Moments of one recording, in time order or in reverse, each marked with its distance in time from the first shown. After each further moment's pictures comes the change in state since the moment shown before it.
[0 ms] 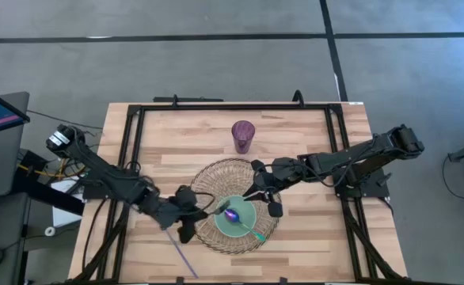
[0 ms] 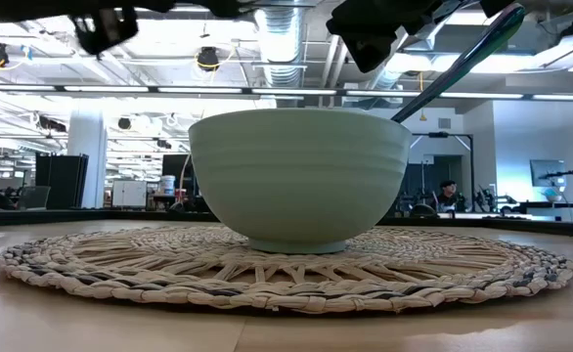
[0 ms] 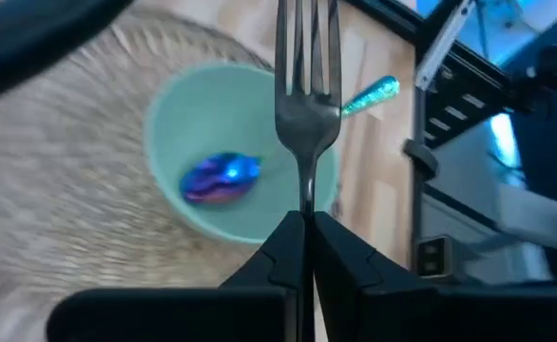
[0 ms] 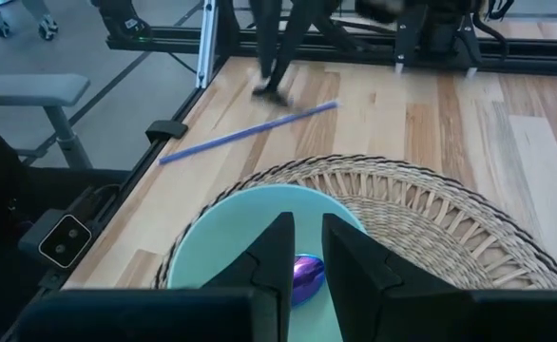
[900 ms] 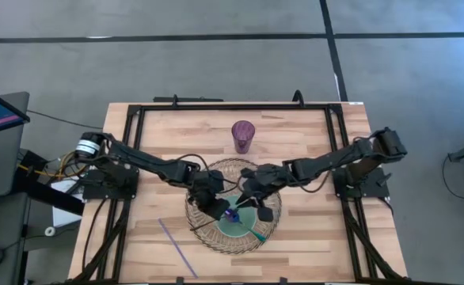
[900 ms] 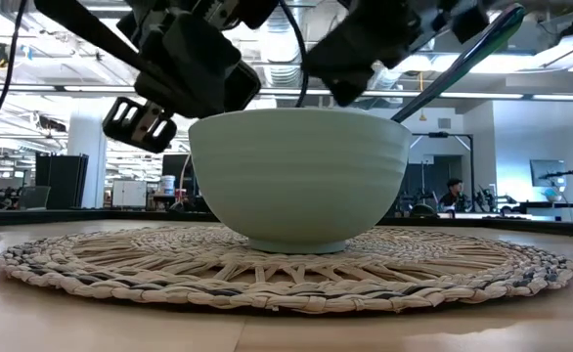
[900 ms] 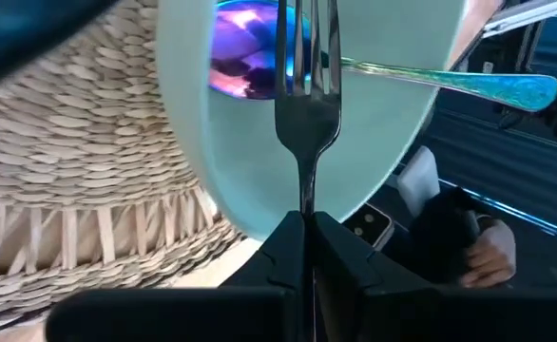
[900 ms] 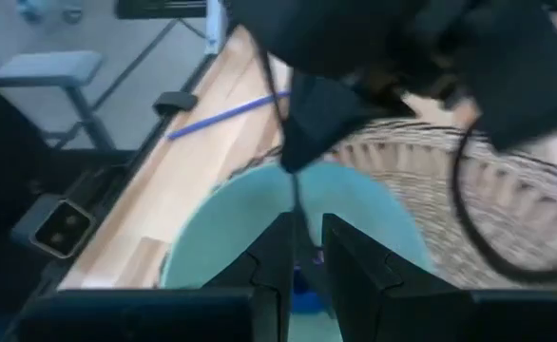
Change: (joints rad) left arm 0.410 0.328 0.095 0.009 0.879 -0.411; right arm -0.006 0.194 0.053 0.059 -0.100 0.037
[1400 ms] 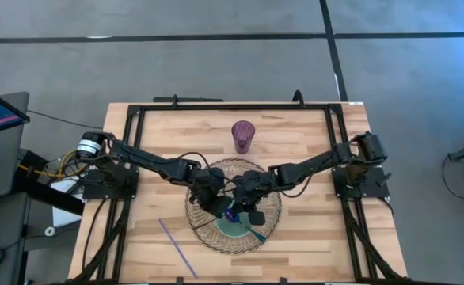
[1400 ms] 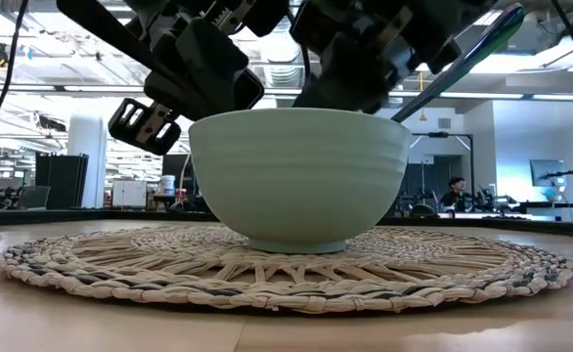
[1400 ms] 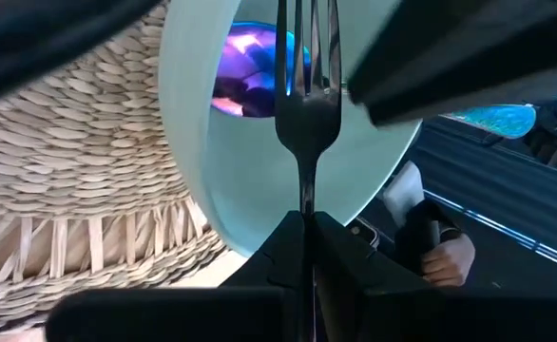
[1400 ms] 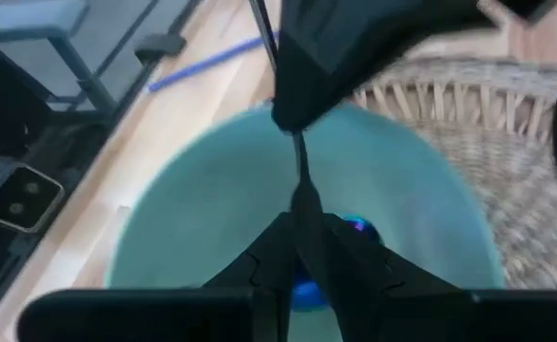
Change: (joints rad) left arm 0.023 0.008 0.000 0.026 0.005 -0.047; right arm -0.021 0.192 0.079 -0.013 -0.059 -0.001
